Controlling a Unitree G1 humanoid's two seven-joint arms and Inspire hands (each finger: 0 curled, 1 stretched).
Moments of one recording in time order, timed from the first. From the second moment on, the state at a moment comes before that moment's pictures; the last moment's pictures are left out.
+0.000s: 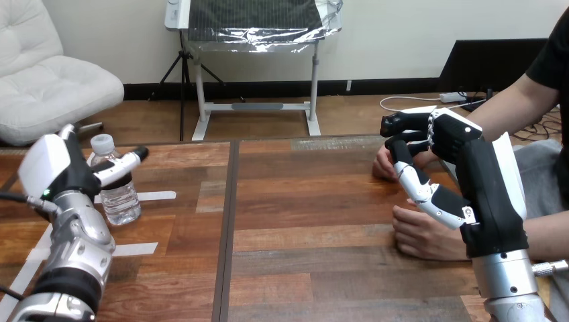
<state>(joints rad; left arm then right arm) -0.70 0.40 -0.09 1.11 0.42 0.12 0.40 0.02 -0.20 -0.06 0.08 -0.14 -0.61 0.01</state>
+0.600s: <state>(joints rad) -0.72 0.42 -0.13 1.15 0.43 0.06 0.33 0.02 -0.20 -0.06 0.07 -0.13 -0.60 0.03</state>
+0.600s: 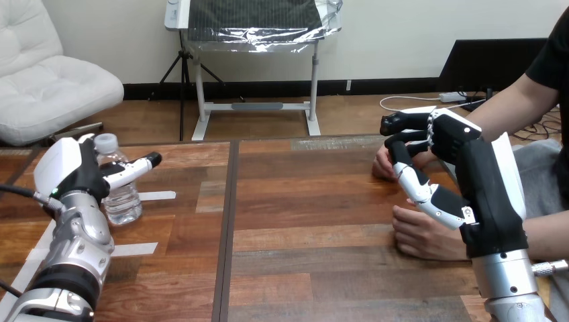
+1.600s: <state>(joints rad) -0.72 0.41 -0.15 1.16 0.42 0.08 0.32 0.02 -0.21 -0.08 0.07 -0.12 -0.59 0.05</state>
